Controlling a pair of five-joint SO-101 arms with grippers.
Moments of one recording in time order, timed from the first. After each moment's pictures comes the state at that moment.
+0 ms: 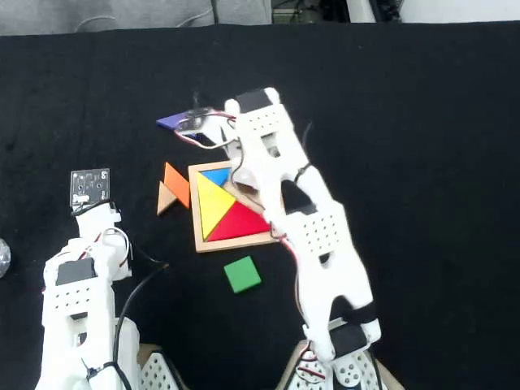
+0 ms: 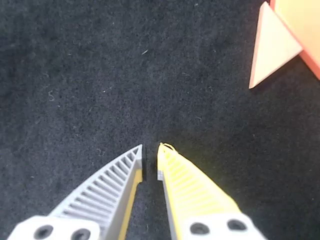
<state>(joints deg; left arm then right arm) -18.7 -55.1 80.6 44.1 -8.5 -20.7 55.2 -46.5 99.0 47.4</state>
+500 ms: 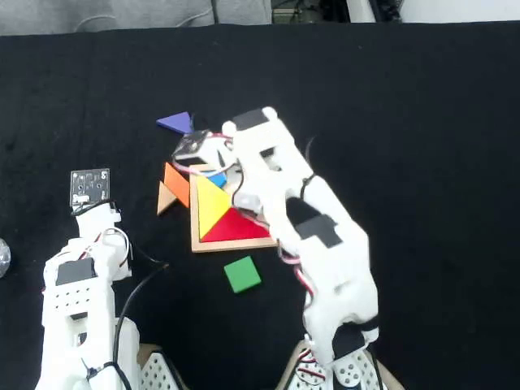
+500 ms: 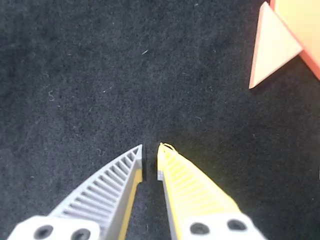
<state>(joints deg) -18.7 -55.1 80.6 44.1 -8.5 -25.4 29.9 -8.0 83.8 47.3</state>
